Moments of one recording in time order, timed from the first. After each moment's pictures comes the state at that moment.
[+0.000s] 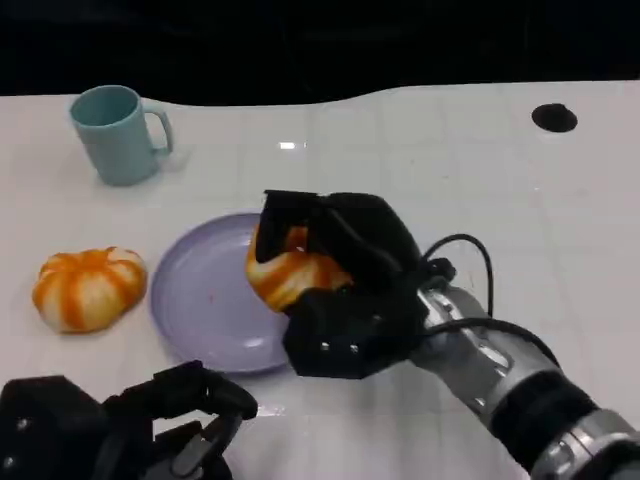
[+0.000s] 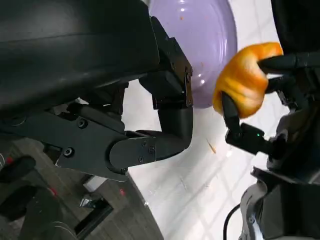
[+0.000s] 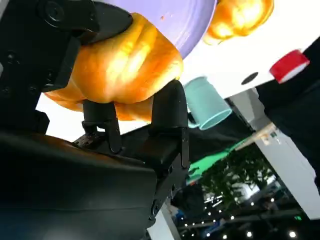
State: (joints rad) left arm 0.32 0.18 -0.02 -0.49 -0.24 0.52 -0.25; right arm -0.76 0.15 0.44 0.92 -0.62 -0.37 -0.30
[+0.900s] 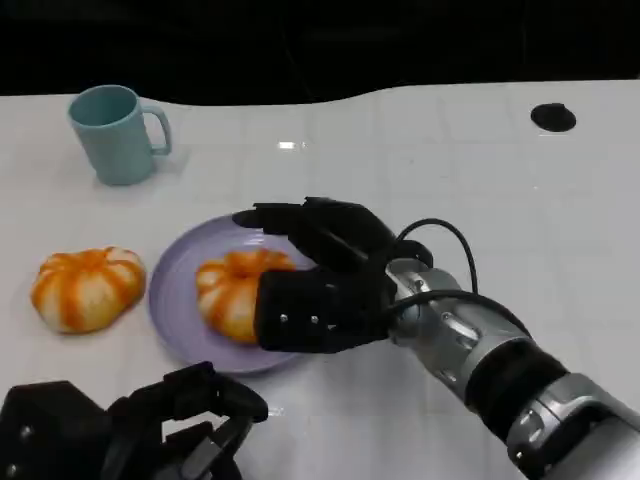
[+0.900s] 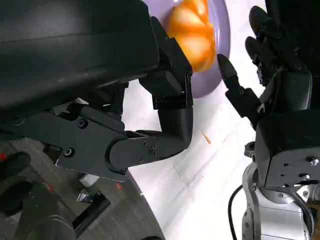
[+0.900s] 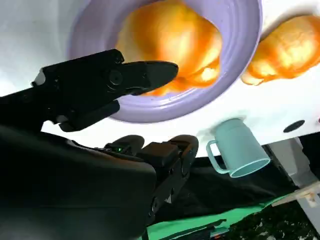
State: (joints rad) left arm 0.33 0.18 -0.04 -0.52 -0.25 0.50 -0.25; right arm -0.85 0.15 0.51 0.99 -0.60 -0.18 -0.10
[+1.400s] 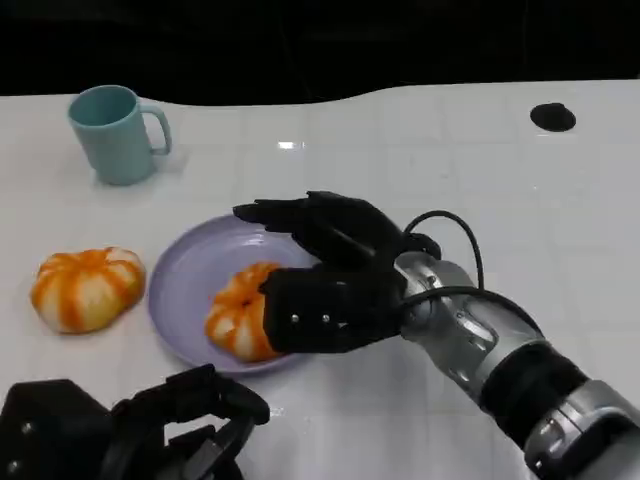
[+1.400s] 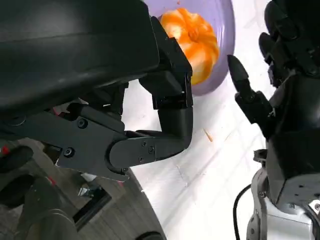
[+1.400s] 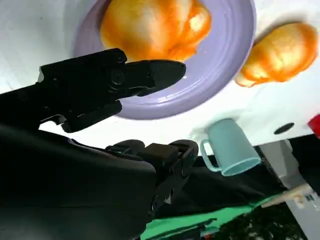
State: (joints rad) left arm 0.33 0.18 -0.04 -0.52 -0.26 0.53 -0.25; right arm -0.77 0.09 0.51 0.79 -0.60 -0.17 -0.03
